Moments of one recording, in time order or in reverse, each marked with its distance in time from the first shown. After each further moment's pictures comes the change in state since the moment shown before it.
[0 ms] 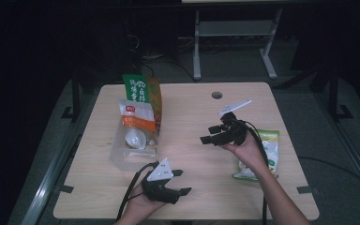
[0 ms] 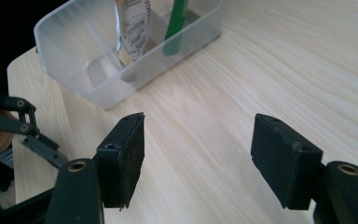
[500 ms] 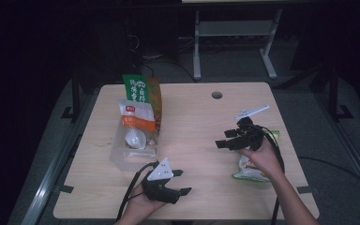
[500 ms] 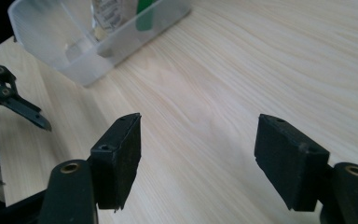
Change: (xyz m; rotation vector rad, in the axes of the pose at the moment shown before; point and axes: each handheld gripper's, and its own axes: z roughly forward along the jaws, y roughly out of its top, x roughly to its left) left arm 0.000 0.000 0.001 -0.001 -0.002 -0.011; right arm -0.014 -0.031 -0.031 0.007 -0.067 0.046
